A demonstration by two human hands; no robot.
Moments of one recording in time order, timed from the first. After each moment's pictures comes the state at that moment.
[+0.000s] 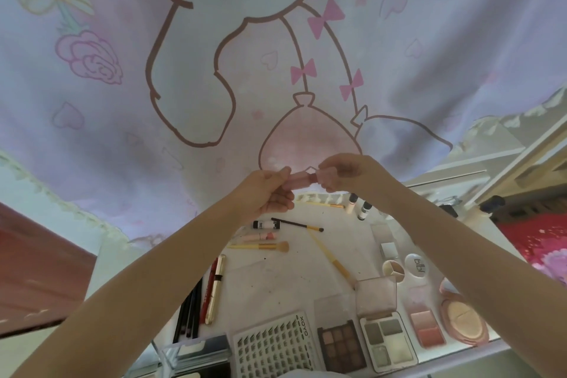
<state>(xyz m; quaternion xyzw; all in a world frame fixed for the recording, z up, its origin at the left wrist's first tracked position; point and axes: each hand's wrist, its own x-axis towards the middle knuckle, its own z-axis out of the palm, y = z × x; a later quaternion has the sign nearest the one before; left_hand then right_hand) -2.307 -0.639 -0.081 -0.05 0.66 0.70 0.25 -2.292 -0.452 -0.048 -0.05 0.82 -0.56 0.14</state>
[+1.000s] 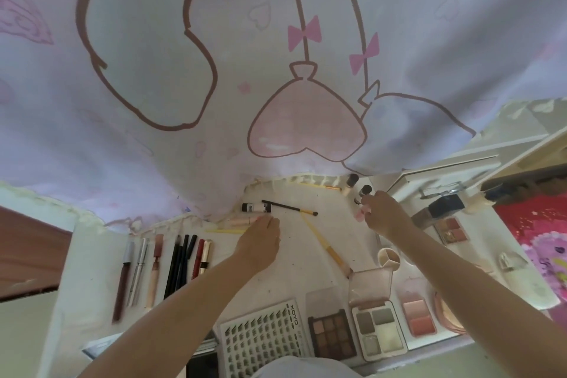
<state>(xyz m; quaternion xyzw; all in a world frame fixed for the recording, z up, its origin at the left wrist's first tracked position) -2.286 -0.631 -0.248 0.14 0.96 0.11 0.22 -2.315 -0.389 -0.195 0.03 0.98 -0.08 0.20</state>
